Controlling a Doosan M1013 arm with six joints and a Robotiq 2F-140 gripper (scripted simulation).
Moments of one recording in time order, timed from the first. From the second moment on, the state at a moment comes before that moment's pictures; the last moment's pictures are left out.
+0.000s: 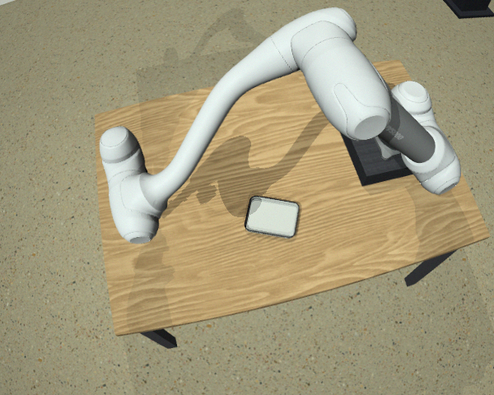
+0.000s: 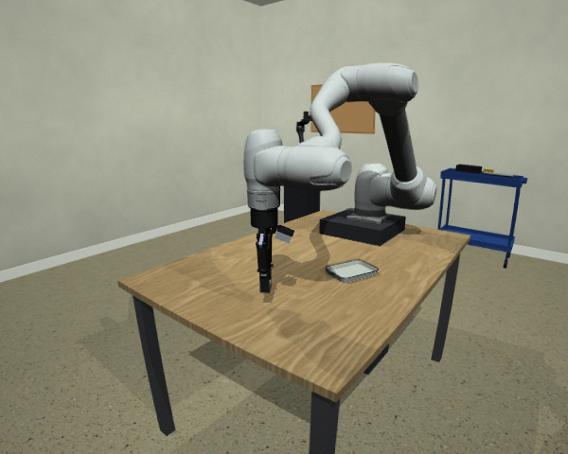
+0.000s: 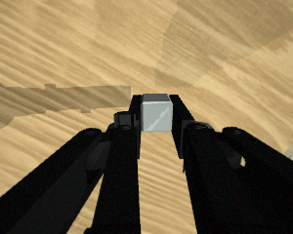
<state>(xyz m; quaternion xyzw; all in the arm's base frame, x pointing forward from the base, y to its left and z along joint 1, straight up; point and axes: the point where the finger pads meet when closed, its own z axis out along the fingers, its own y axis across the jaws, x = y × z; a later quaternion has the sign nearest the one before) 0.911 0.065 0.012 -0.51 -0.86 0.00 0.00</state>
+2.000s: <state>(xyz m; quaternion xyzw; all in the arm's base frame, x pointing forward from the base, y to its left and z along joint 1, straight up) 0.527 0.158 -0.009 -0.51 -0.86 0.00 0.00</state>
